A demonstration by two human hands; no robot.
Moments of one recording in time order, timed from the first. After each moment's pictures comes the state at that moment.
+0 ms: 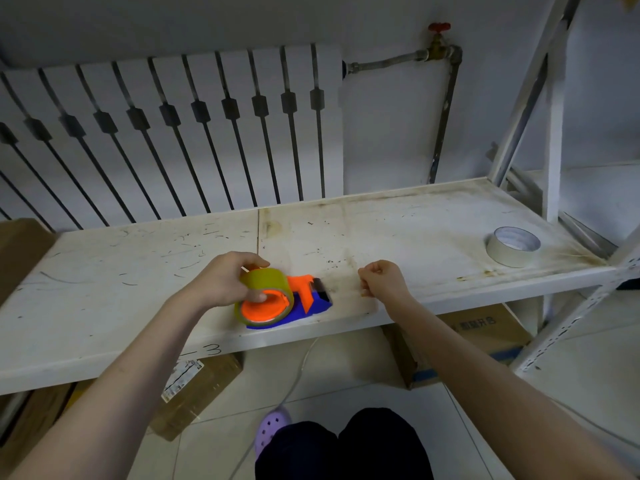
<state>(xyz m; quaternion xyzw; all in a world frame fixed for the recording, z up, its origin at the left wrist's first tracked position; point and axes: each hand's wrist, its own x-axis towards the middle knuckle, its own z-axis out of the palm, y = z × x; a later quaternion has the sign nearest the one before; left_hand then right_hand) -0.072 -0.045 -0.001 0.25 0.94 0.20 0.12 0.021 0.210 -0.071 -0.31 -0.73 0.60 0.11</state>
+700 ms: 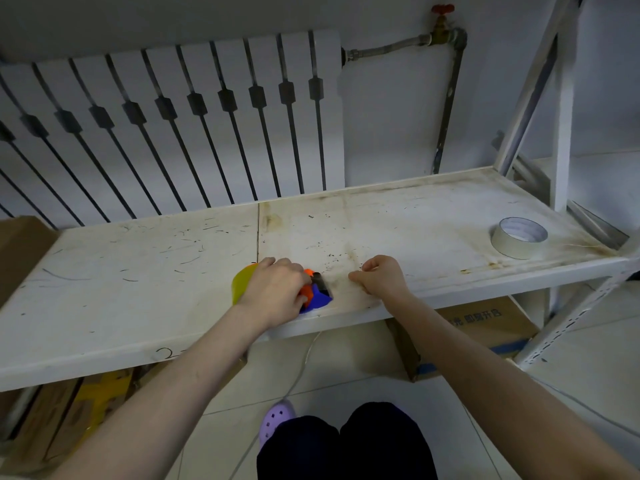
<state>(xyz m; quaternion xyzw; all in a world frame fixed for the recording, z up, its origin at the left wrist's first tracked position) -0.025 0.016 -0.023 0.41 0.91 -0.10 -0.04 0.012 0.212 -0.083 -0.31 -0.77 0.54 0.09</state>
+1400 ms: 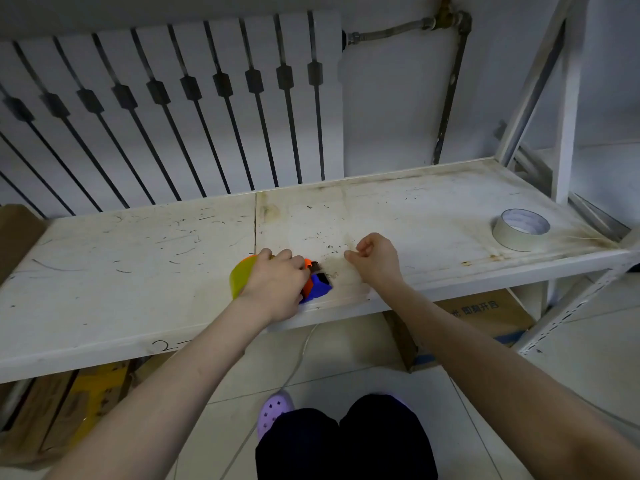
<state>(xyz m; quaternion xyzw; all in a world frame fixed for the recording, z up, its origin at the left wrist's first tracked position) -0.023 0.021 -0.025 0.41 0.89 -0.20 -0.03 0.004 0.205 -0.079 -0.26 -0.80 0.52 0.17</state>
